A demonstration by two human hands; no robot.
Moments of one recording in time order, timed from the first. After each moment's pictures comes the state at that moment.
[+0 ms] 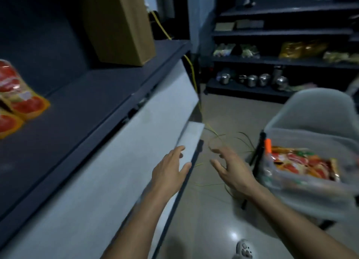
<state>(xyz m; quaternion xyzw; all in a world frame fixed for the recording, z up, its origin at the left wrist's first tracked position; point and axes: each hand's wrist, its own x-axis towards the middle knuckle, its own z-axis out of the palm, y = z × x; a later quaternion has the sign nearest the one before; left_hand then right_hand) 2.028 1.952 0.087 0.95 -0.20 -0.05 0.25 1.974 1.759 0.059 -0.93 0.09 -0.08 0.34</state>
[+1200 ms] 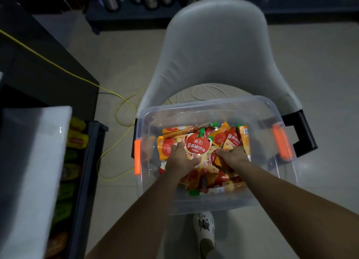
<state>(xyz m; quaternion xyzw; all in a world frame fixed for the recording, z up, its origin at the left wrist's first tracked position) 2.083 1.394 -0.250 0.87 -0.18 -0.42 0.18 1.973 1.252 -0.269 -0.59 0.64 0.15 0.47</state>
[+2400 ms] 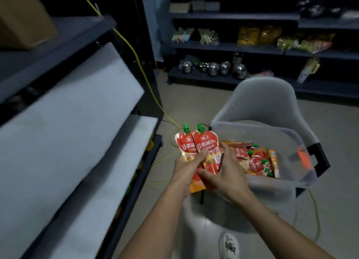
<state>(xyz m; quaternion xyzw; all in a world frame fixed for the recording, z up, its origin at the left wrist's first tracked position) 2.007 1.648 -0.022 0.64 0.07 -0.34 0.69 1.927 1.553 0.008 -0.86 0.28 -0.04 0.41</state>
